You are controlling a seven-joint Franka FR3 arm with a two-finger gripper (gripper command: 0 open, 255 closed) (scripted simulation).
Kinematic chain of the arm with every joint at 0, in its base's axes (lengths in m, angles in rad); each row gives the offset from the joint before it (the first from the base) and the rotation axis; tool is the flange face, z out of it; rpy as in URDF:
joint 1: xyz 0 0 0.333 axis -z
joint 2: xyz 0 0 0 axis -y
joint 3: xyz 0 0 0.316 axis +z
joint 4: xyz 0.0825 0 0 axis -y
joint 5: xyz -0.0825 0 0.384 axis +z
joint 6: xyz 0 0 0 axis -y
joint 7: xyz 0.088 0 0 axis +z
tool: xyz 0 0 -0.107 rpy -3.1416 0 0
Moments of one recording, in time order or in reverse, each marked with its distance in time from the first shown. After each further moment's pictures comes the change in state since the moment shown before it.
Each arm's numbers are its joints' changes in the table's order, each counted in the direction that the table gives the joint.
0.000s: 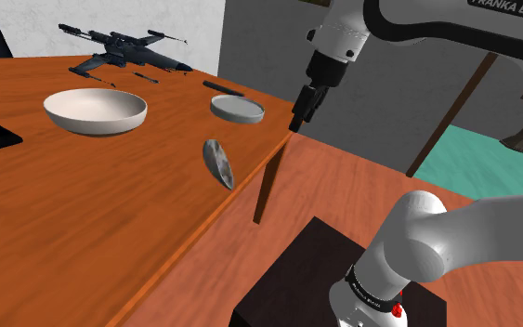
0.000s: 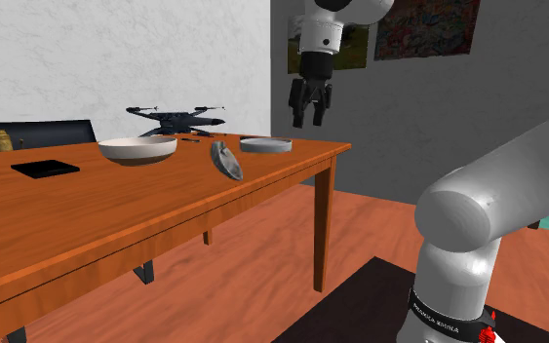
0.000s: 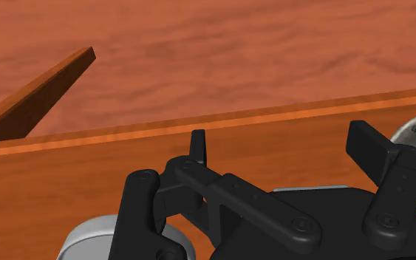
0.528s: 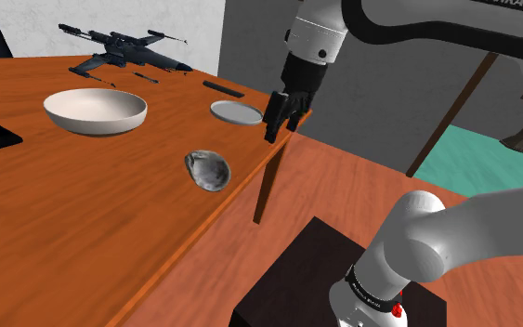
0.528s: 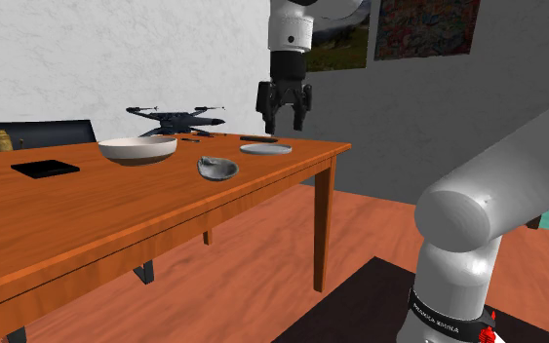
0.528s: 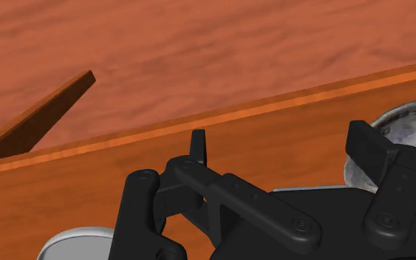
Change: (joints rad) arm 0.003 -0.076 0.186 0.056 0.064 -0.011 -0.261
